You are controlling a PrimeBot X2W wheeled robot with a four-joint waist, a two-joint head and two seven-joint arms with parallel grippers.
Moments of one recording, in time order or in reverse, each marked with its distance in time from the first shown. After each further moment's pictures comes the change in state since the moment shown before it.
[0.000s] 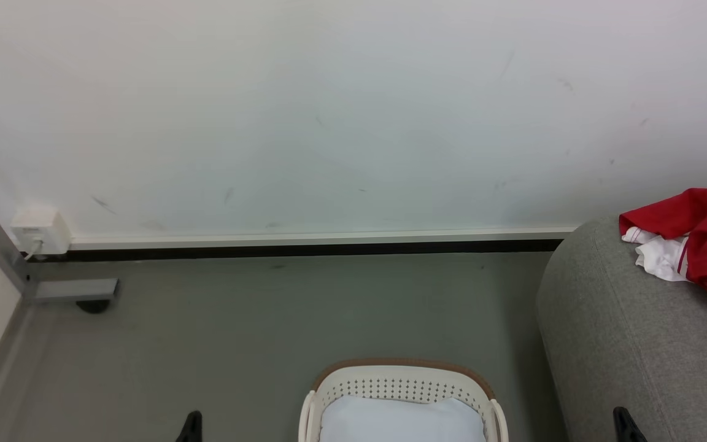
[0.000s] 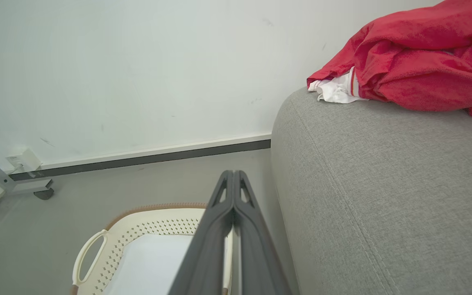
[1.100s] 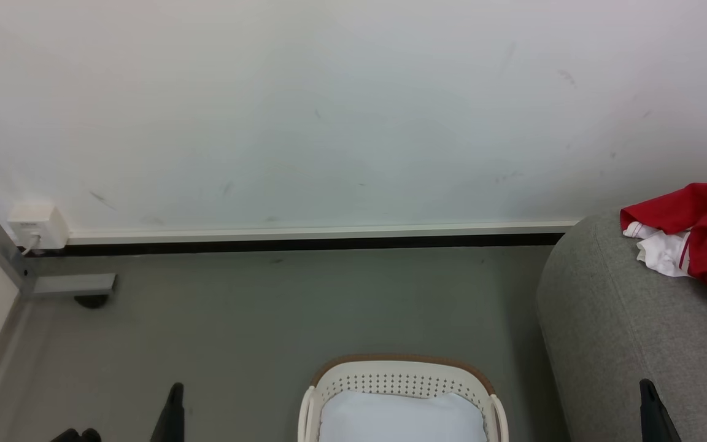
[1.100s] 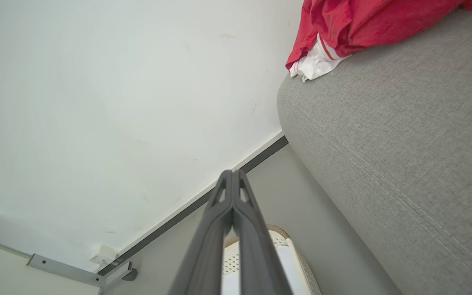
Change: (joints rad) left arm -0.048 0.000 0.060 -0.058 -0.492 -0.016 0.130; right arm -0.047 -0.002 -0.032 -0.067 0.544 0.000 0.128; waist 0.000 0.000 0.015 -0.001
